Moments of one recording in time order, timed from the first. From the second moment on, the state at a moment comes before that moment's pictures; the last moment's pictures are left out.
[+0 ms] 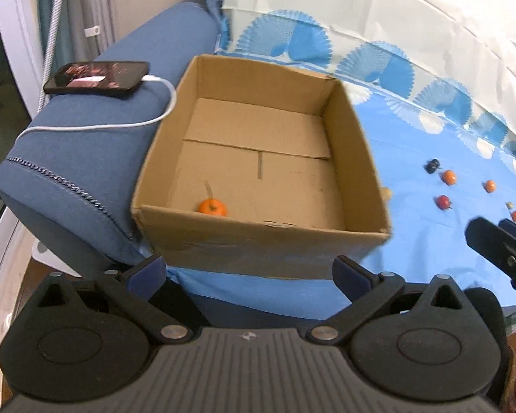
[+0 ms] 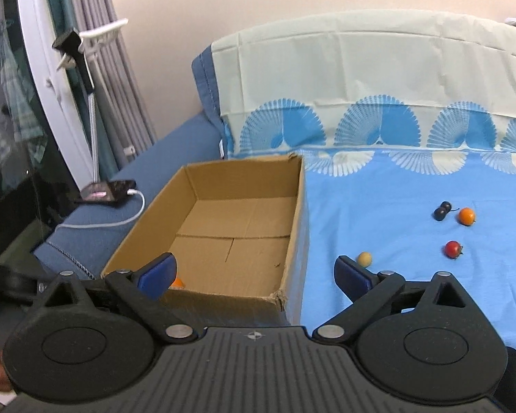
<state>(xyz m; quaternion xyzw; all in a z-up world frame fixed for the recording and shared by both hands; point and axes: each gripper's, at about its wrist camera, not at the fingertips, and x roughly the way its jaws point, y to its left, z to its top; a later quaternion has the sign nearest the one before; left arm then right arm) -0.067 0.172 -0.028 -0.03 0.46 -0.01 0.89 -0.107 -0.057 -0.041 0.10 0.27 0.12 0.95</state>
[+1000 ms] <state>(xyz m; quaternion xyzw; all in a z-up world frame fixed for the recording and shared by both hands) -0.058 0.062 -0.006 0.06 0.42 -0.08 0.90 -0.135 -0.133 -0.042 0.15 0.24 0.03 0.96</state>
